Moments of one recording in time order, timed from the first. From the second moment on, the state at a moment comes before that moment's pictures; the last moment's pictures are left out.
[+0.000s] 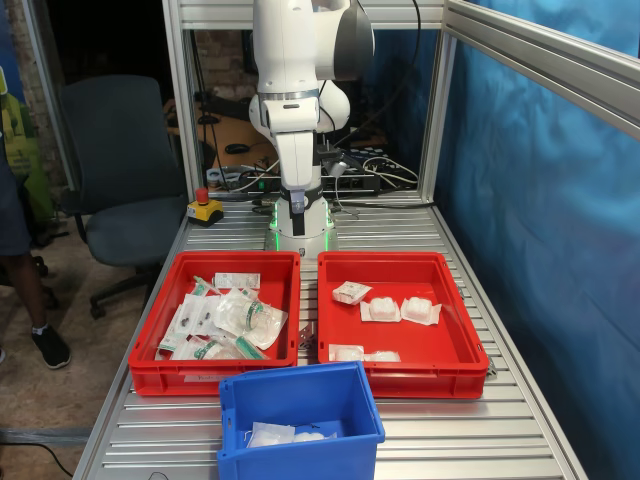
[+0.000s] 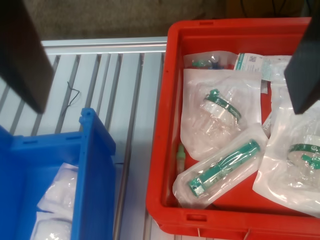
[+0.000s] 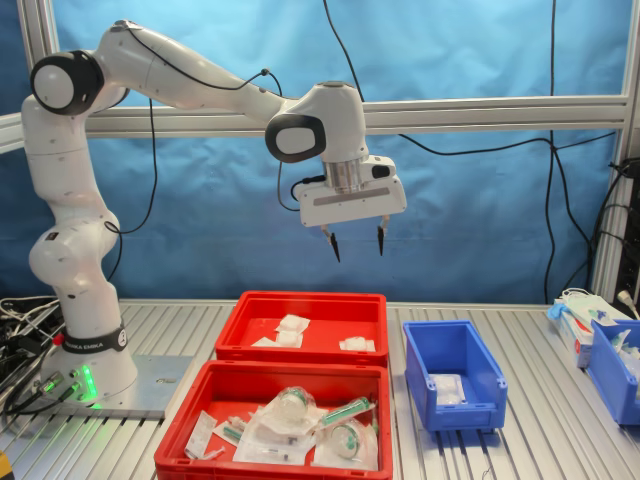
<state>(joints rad) 0.08 -0.04 -0.12 -2.05 0.03 2.17 -0.91</state>
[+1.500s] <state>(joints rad) 0.19 -0.03 -0.12 -2.27 0.03 2.30 -0.84</state>
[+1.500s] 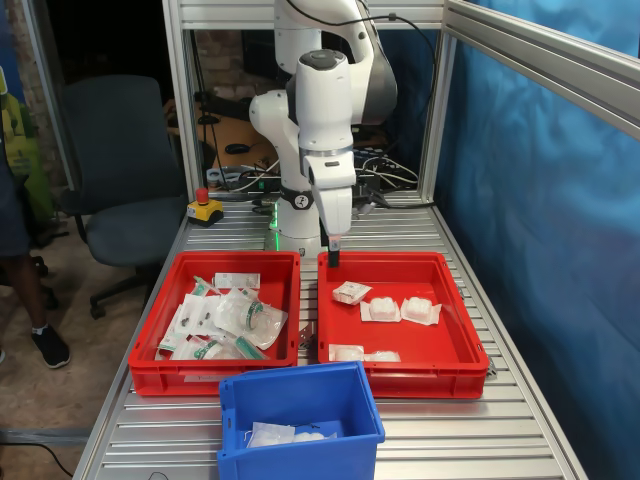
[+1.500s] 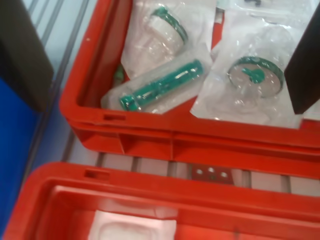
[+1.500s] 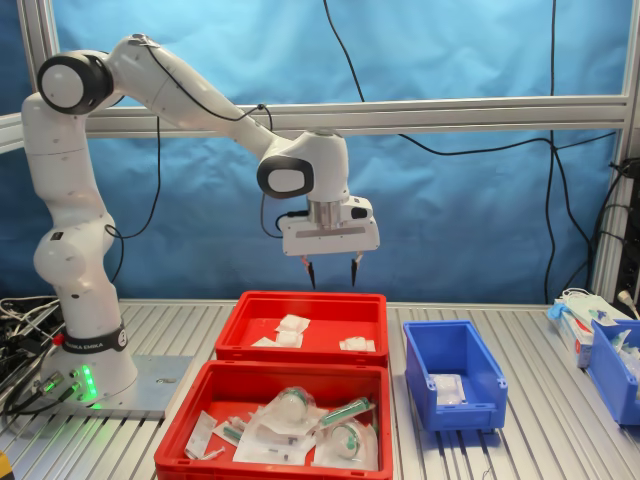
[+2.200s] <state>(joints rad) 0.26 -0.03 -0.11 -2.40 0.03 2.40 -0.71</state>
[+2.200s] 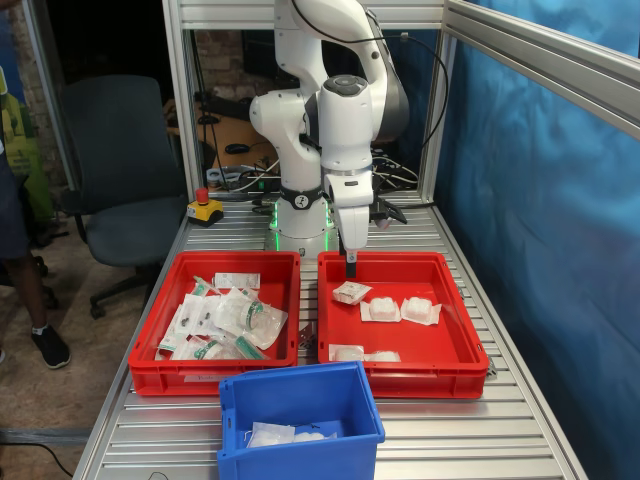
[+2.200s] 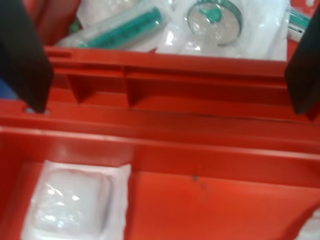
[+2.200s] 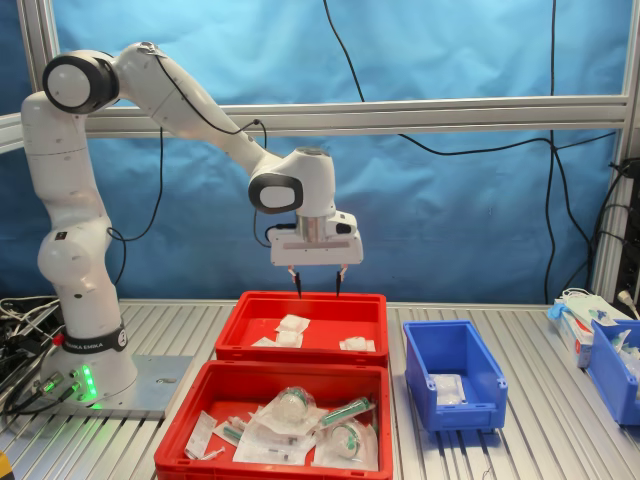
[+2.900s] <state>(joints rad) 0.35 -0.03 -0.10 -2.53 0.03 2.51 -0.62</state>
